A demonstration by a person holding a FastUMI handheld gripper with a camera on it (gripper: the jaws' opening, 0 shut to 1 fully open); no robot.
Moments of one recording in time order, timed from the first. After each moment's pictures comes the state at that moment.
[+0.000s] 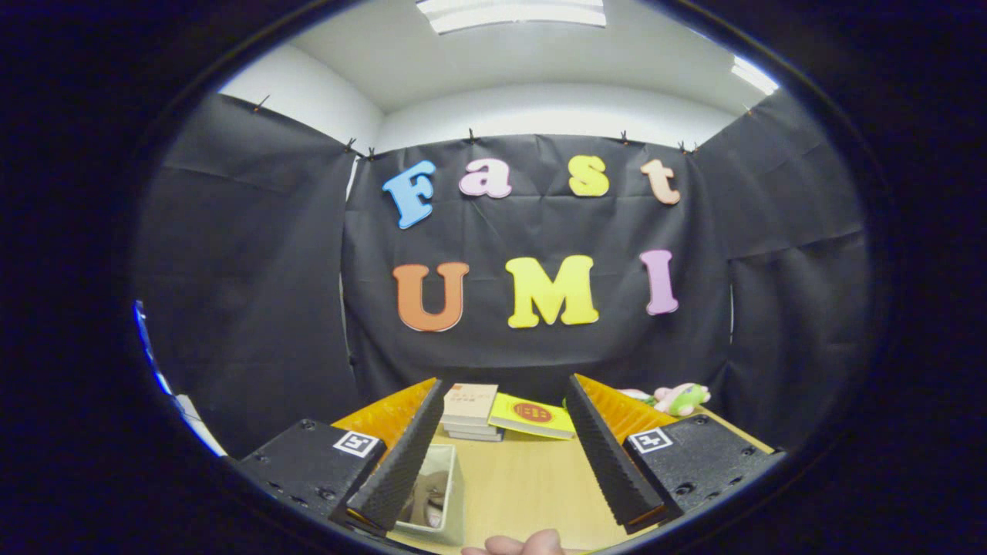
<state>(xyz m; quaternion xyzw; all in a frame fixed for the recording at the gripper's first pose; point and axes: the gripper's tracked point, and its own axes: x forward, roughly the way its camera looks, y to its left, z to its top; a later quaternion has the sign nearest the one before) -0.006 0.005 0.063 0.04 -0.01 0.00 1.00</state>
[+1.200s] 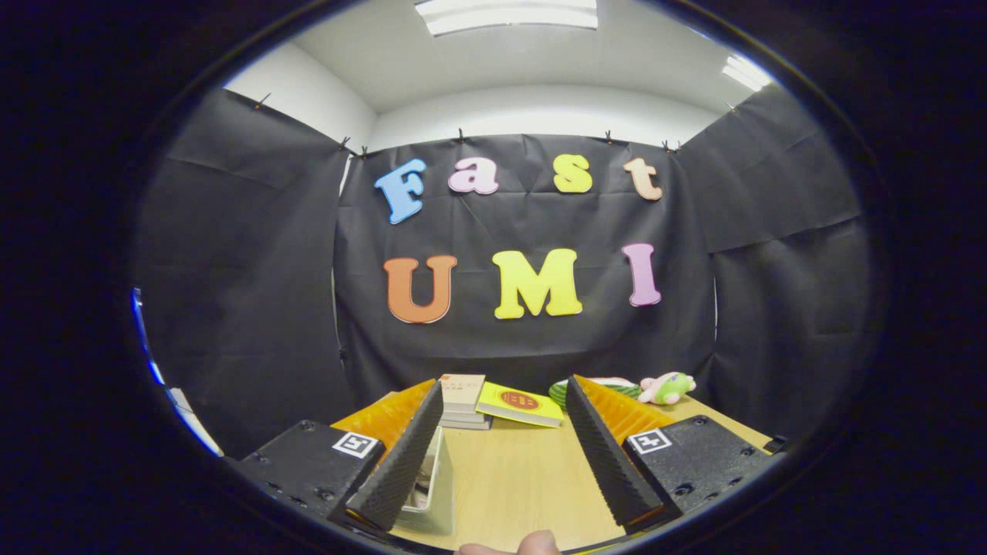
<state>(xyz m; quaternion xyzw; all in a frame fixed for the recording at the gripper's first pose) -0.028 0.004 0.023 0.05 0.01 -0.01 1.00</state>
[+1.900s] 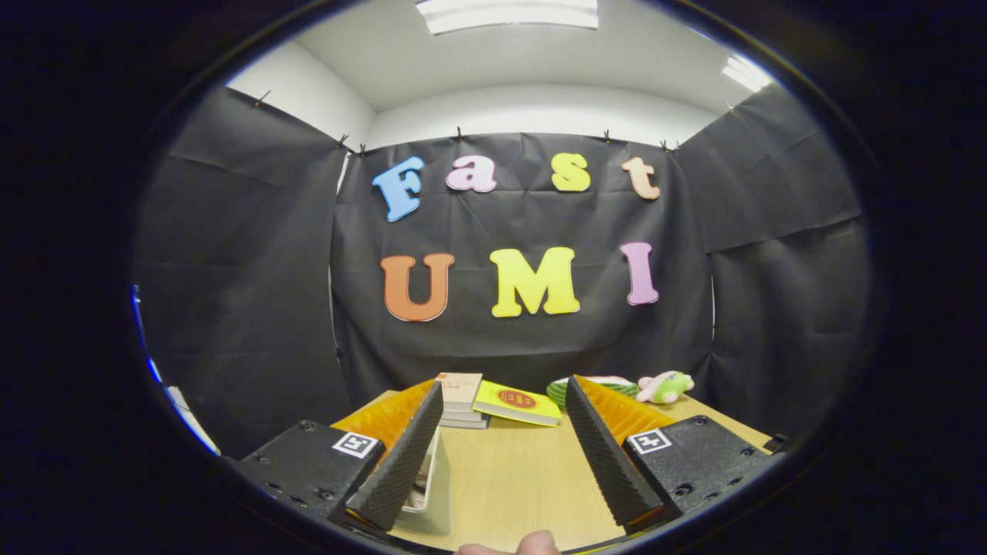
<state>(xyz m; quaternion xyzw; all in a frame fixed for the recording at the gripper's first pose) -0.026 0.005 0.019 0.05 0.01 -0.01 1.00</state>
